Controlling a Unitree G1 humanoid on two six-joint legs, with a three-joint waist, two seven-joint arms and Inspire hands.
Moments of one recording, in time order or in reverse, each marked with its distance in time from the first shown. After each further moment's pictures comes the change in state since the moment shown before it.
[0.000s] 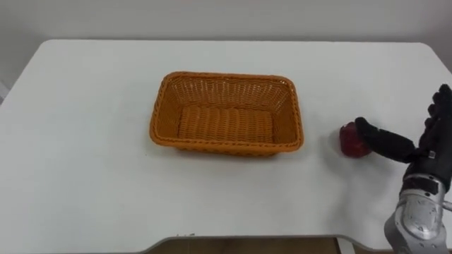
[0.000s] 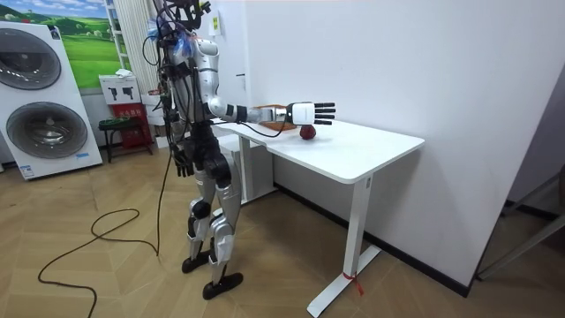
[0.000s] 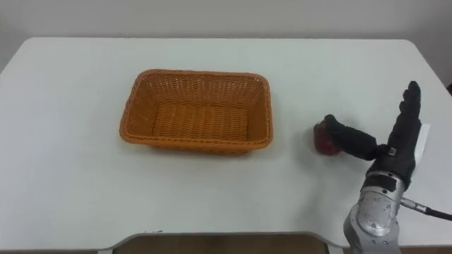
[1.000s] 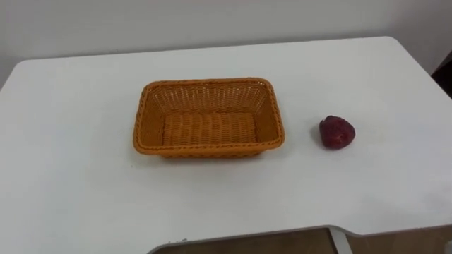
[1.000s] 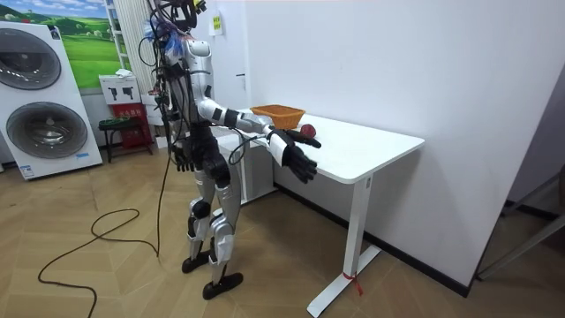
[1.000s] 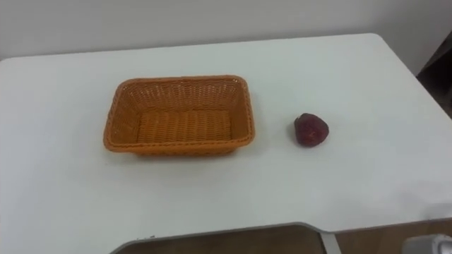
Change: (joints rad) left arm 0.022 0.001 0.078 0.001 -0.025 0.015 0.065; right arm -0.015 0.034 -0.372 0.136 0.282 -0.011 -0.518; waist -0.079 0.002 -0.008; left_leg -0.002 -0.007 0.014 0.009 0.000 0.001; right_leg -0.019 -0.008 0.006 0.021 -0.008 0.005
